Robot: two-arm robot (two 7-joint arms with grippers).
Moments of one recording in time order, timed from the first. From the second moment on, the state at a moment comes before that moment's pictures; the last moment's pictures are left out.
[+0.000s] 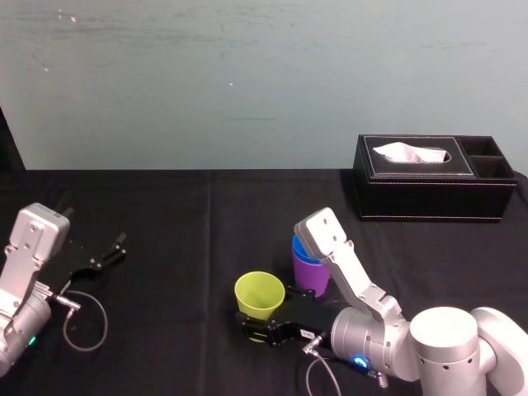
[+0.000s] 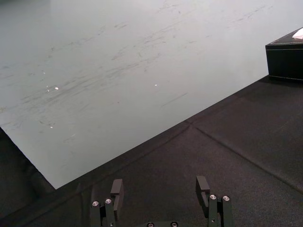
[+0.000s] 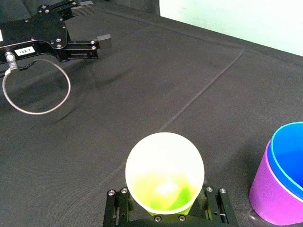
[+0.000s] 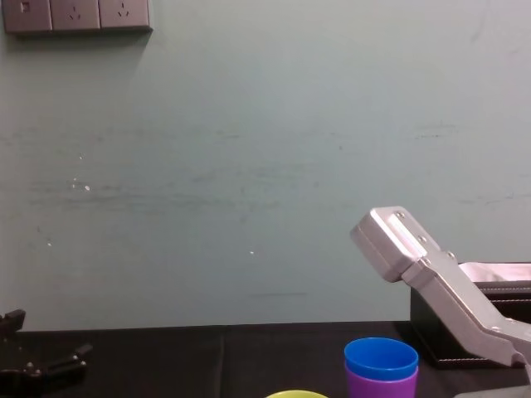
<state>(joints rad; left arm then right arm) -0.20 0.60 0.45 -1.41 -0.25 -0.12 0.03 0.25 0.31 -0.51 -1.54 0.26 0.48 0.36</state>
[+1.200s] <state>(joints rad) -0.20 0.60 0.45 -1.41 -0.25 -0.12 0.03 0.30 0.38 -0.39 -1.72 0.35 0.52 0.35</state>
